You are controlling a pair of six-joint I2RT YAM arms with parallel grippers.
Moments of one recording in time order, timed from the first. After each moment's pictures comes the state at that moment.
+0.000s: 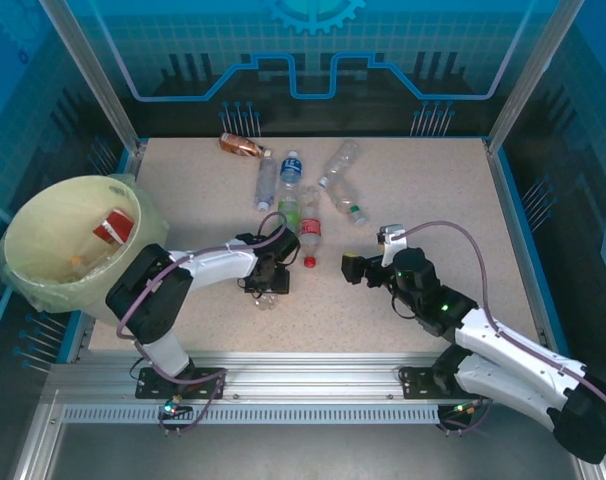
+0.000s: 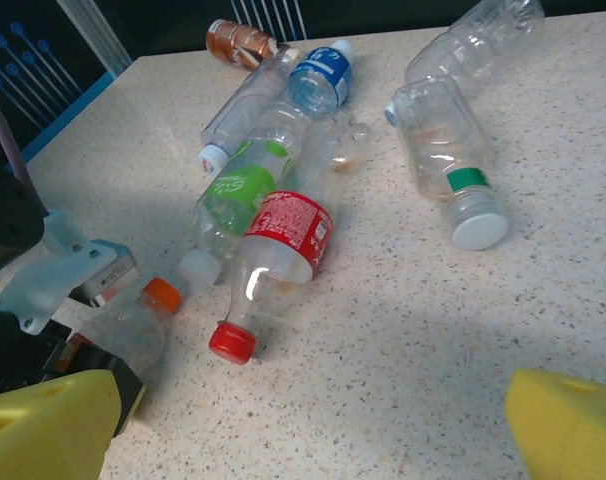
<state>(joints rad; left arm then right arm) -0.66 1.70 0.96 -0.68 -0.09 -0.69 0.71 0.85 0.48 -0.06 0.19 0.39</state>
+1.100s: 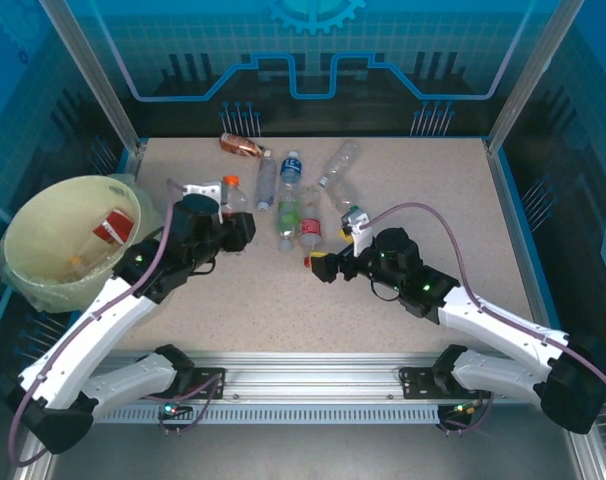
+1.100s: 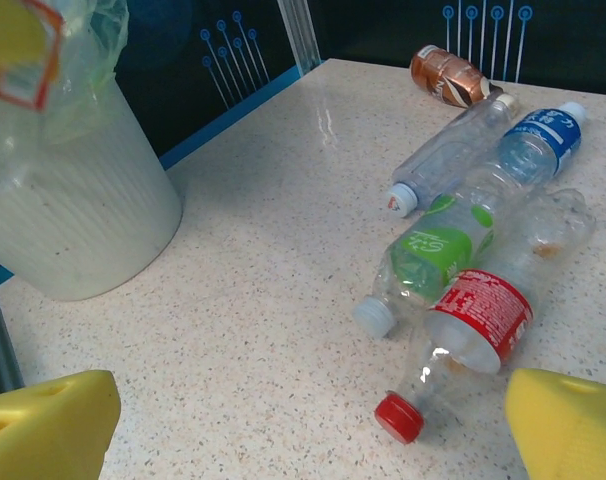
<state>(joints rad) -0.55 0.97 1.13 -0.75 -0.21 -0.55 0.77 1.05 0.67 0.06 -0.09 0.24</state>
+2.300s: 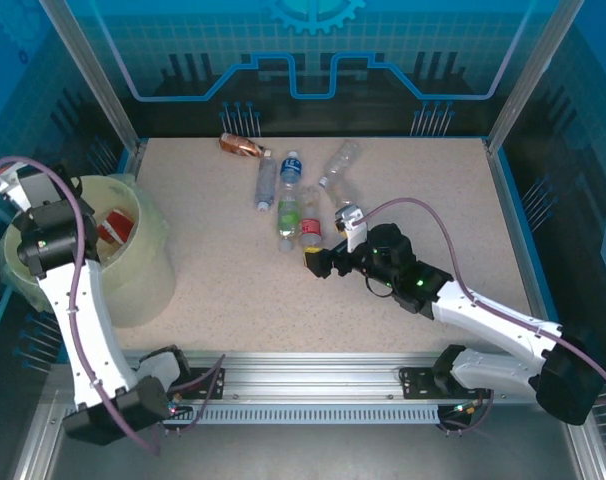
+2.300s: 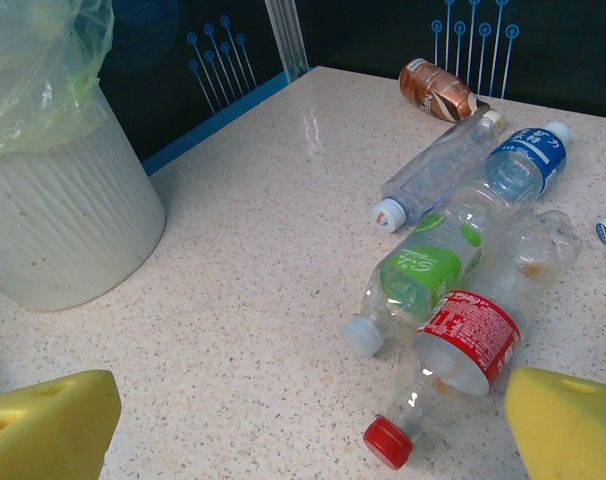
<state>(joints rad) 0.50 1.07 1.44 -0.98 -0.47 -0.32 0.79 1.10 0.72 0.06 -0.03 0.21</state>
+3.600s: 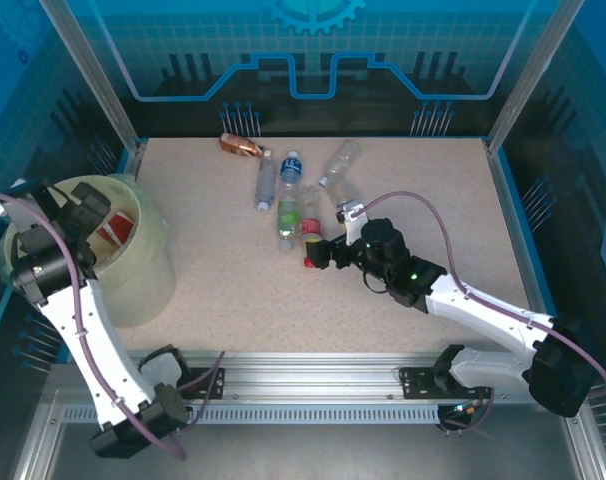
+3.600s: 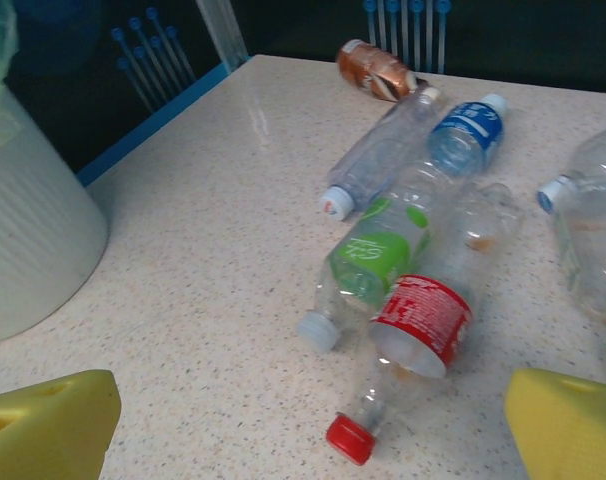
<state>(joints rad) 0.59 0.96 1.43 -1.04 0.00 -0.45 0.77 1.16 0.76 0.02 0.09 0.29</state>
